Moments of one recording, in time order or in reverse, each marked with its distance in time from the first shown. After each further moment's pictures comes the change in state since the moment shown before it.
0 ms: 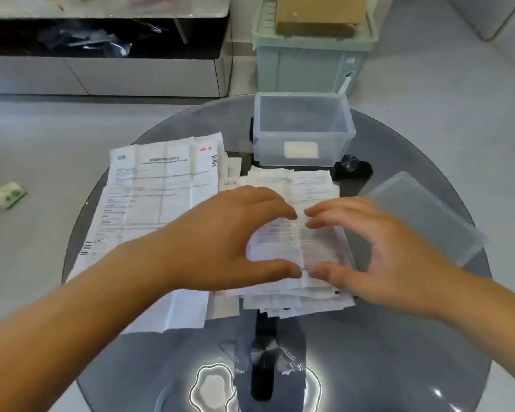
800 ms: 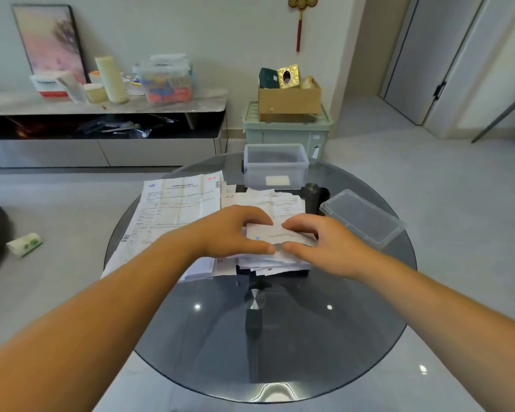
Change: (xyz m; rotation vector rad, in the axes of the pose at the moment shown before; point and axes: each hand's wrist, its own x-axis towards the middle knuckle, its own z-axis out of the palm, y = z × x) left_hand -0.024 0.021 0.028 -0.210 0.022 -0.126; right_hand -0.037 -0.008 0.037 0.077 0.125 0.125
